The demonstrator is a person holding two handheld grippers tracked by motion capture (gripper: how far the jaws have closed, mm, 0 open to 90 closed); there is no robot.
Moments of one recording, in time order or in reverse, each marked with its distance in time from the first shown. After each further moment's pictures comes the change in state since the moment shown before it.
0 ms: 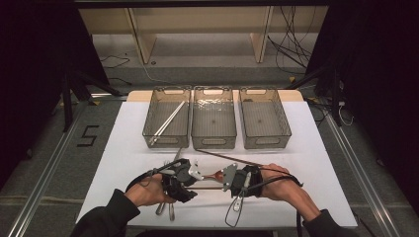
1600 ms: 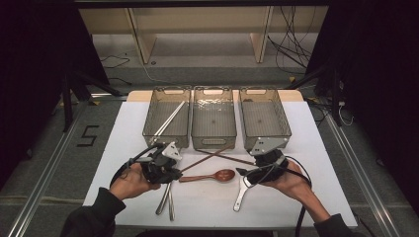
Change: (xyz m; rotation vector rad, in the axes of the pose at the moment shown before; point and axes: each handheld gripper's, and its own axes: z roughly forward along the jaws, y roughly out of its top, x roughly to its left) left arm 0.039 -0.029 -0.037 -0.134 0.048 -0.219; right arm -0.025 -0.059 -0.024 -0.419 -0.188 0.573
